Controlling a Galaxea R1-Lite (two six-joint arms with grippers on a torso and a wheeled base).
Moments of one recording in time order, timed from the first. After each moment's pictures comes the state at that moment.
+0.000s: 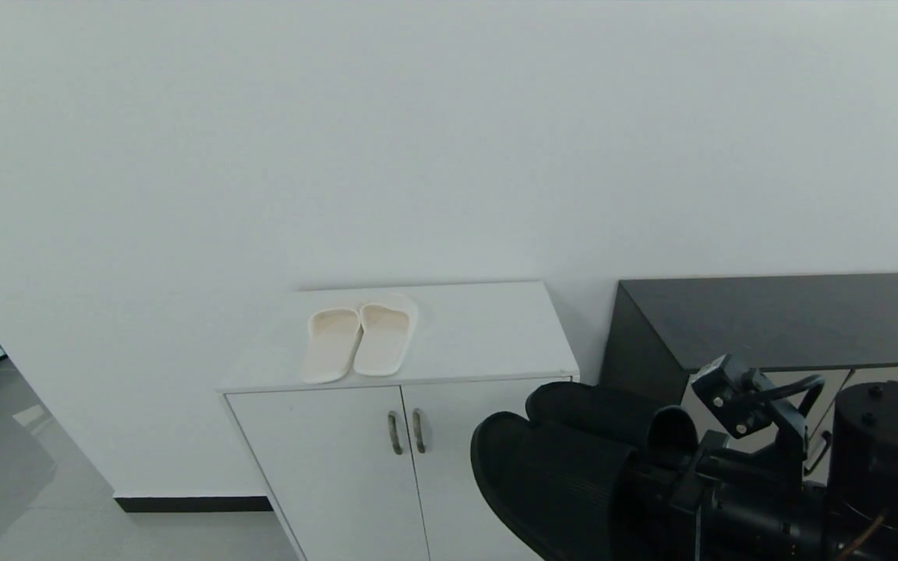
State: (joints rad) left arm 0.00 0.00 0.00 0.00 0.00 -0.02; right arm 0.79 1.57 -0.35 -0.96 0.12 0.20
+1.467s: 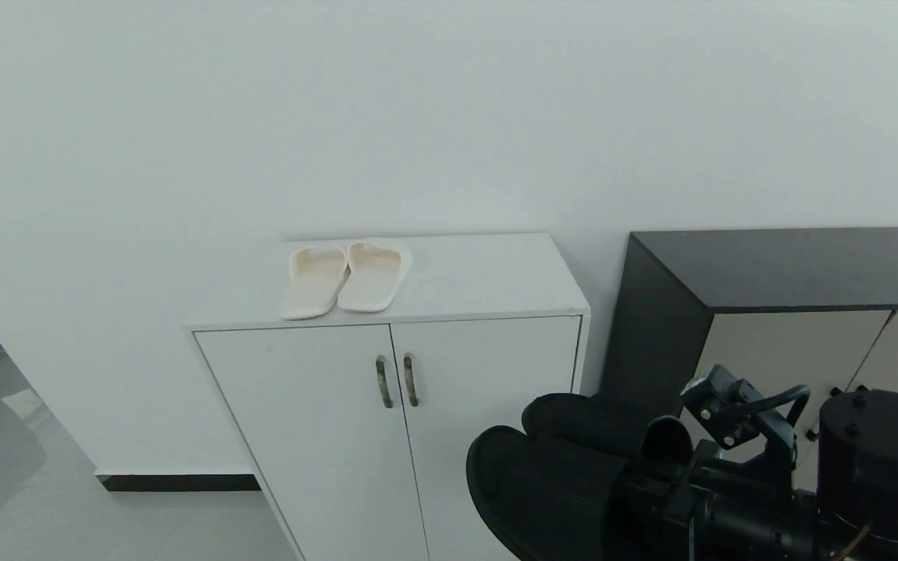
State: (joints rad) left arm 0.00 0.00 0.00 0.00 0.00 -0.01; right arm 0.79 1.59 -0.34 -0.96 0.12 0.20
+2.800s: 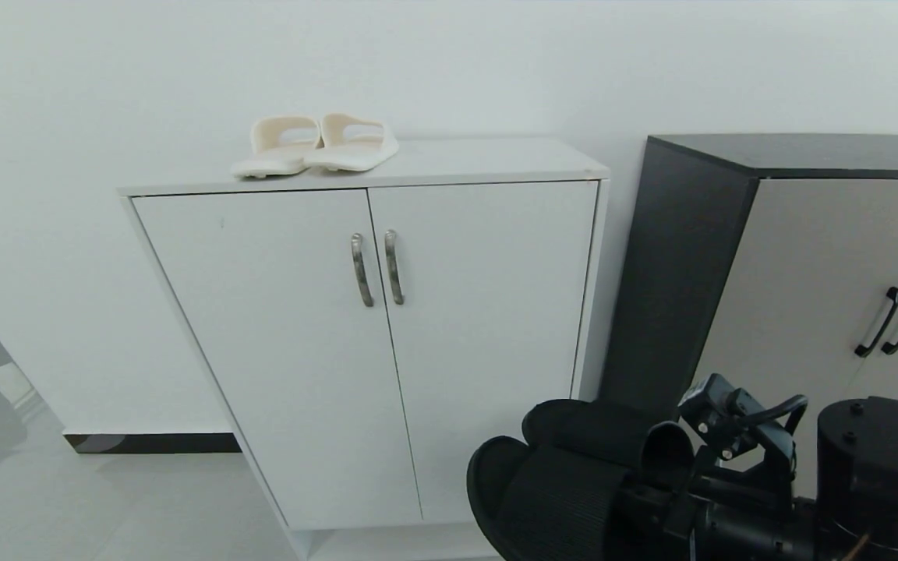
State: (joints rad) left arm 0.00 0.13 -0.19 0.00 -0.02 -0.06; right arm 0.79 1.59 -0.33 -0.96 0.12 0.16
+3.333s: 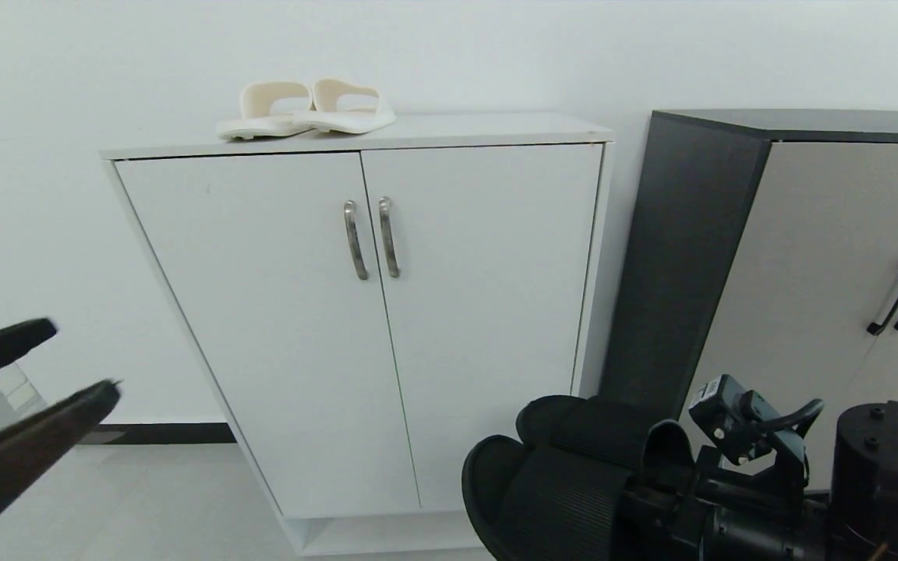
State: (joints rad) left arm -0.07 0.80 -0.47 -0.38 -0.47 -0.07; right arm 0.80 1.59 -0.30 -1.03 0.16 0.16
